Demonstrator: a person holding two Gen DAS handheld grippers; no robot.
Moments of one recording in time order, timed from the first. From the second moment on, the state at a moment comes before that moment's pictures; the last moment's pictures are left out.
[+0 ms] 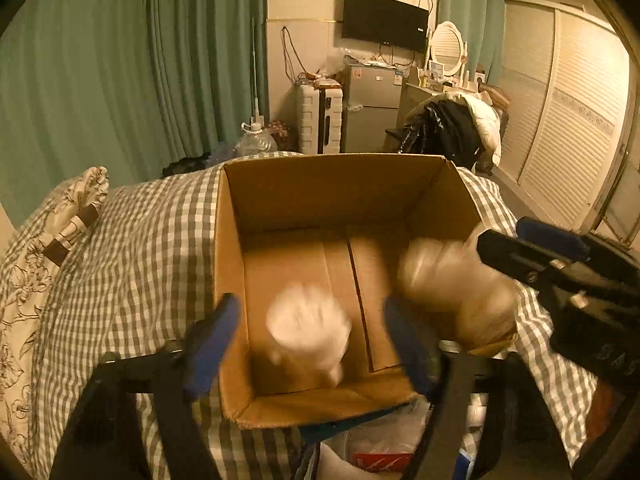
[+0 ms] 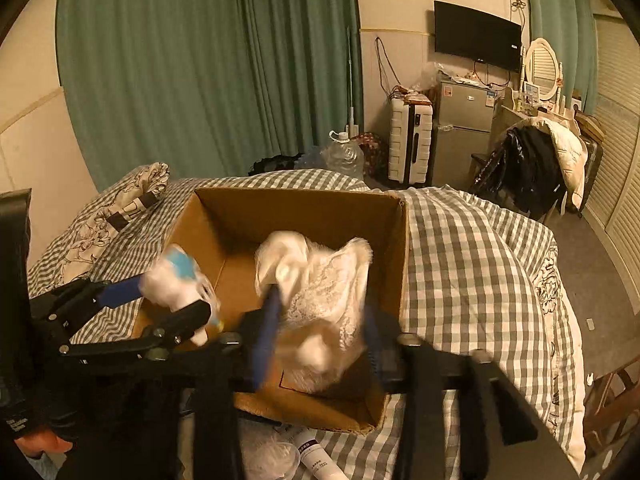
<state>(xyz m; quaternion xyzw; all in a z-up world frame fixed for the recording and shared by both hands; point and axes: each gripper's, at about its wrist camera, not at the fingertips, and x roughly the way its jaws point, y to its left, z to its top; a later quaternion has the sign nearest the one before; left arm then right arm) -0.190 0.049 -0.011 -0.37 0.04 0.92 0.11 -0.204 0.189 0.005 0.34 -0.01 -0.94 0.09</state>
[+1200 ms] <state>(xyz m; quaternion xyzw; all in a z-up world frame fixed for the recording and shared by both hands) -0.006 -0.006 0.005 -0.33 0.01 0.94 0.03 0.015 0.195 0.040 0.30 0.08 -0.95 0.00</state>
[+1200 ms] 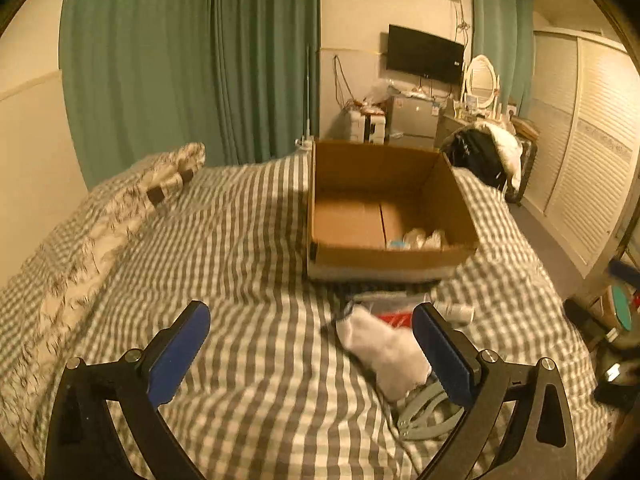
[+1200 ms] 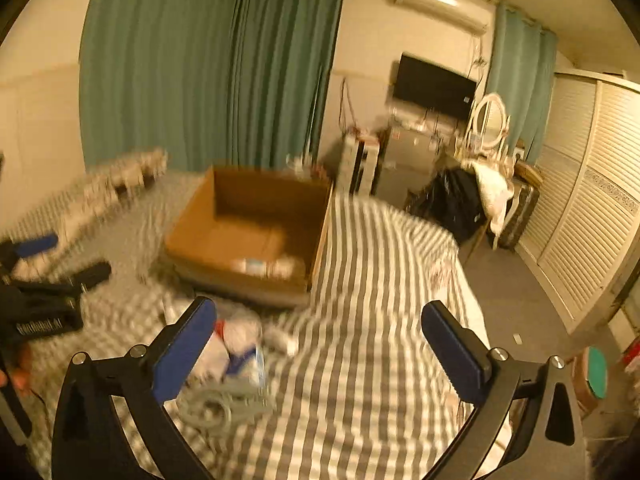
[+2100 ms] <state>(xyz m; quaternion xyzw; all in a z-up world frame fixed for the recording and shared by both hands) -0.018 -0.005 -0.073 -0.42 0.01 0.91 0.03 -0.012 0.146 -0.099 0.45 0.14 -0.88 0.04</state>
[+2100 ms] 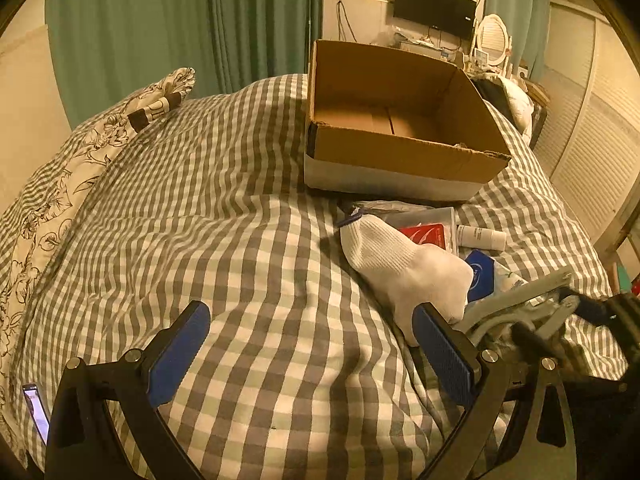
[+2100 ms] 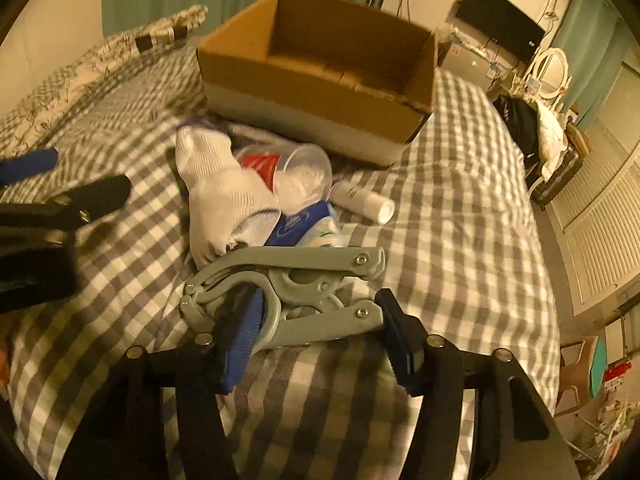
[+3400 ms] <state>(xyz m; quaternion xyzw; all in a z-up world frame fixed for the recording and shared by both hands) -0.036 0.061 -0.081 -0.46 0.01 0.88 0.10 0.002 0.234 -0.038 0.38 0.06 -0.92 0.02</state>
